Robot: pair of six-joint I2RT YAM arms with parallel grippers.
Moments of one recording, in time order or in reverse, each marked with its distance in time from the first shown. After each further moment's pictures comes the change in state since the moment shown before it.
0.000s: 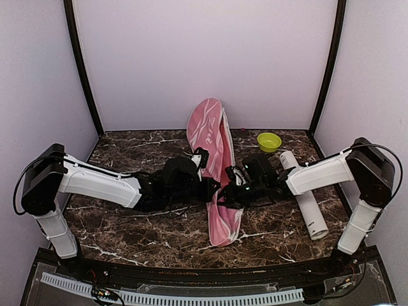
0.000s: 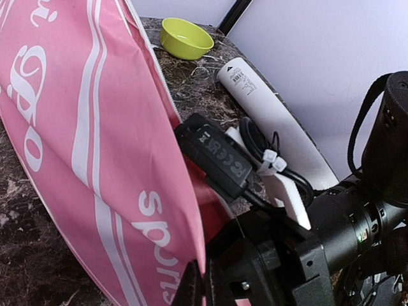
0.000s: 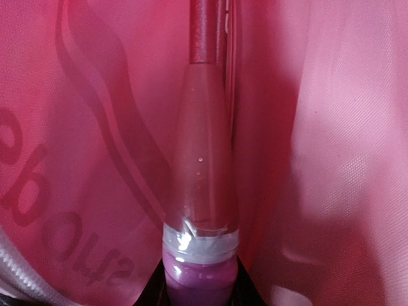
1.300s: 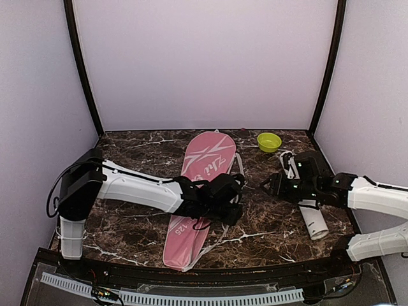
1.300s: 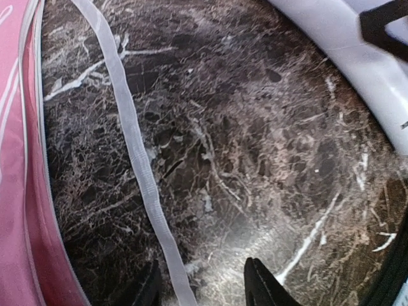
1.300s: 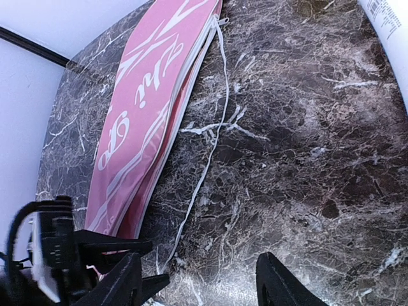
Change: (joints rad) left arm -0.122 0.289 0.396 -0.494 -0.038 0.101; right arm -0.114 -0.667 -0.270 -0.358 0.446 -0.059
